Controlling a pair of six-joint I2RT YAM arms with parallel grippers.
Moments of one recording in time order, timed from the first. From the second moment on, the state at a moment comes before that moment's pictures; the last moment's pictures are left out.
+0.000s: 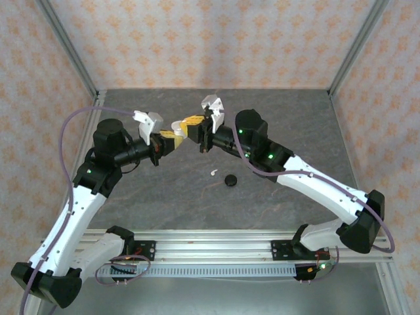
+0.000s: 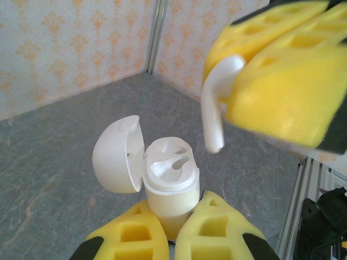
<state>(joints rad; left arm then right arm) -0.27 0.92 1.04 -0.39 0.66 -0.07 0.89 1.34 1.29 0.02 -0.23 0.19</state>
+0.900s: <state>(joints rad) -0.28 0.91 1.05 -0.42 0.66 -0.06 0.90 1.35 1.31 -0.03 -0.20 0.11</state>
